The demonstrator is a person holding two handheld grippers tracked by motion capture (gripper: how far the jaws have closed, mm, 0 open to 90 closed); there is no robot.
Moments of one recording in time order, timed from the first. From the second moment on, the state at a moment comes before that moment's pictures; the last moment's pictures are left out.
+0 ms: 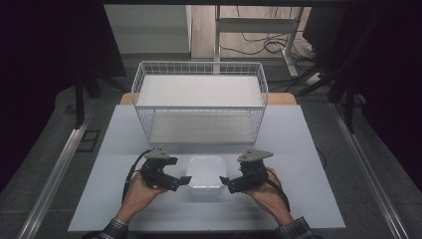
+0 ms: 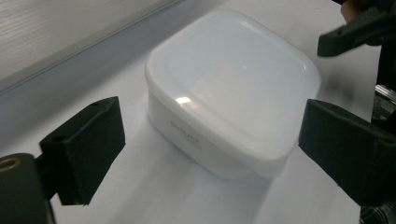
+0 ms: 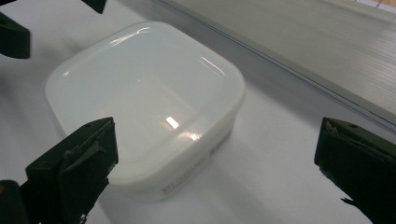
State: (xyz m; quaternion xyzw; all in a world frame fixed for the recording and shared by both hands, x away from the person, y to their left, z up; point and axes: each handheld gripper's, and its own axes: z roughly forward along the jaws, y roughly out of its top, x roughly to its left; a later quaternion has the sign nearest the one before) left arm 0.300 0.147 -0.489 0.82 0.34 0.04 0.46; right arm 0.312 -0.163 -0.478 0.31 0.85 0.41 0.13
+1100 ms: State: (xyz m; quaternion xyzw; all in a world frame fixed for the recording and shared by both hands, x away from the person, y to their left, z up) left arm 0.285 0.143 -0.493 0.79 0.39 0.00 0.47; right arm 0.302 -0.172 -0.473 0.39 0.81 0.43 0.01
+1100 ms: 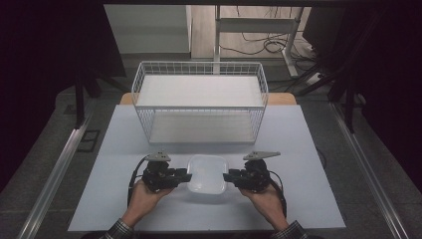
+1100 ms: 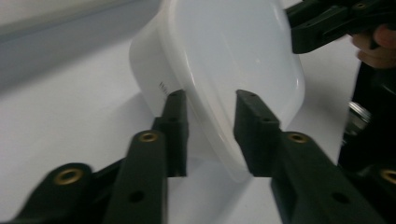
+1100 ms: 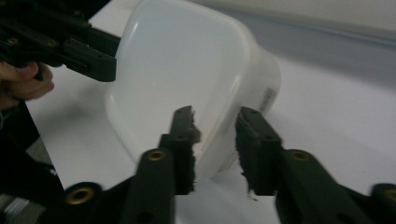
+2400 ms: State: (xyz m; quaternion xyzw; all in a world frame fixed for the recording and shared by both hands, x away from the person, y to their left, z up) left arm 0.303 0.162 -0.415 0.75 0.39 0.08 0.52; right arm 0.324 -0.157 -0.395 0.36 0.78 0.50 0.10
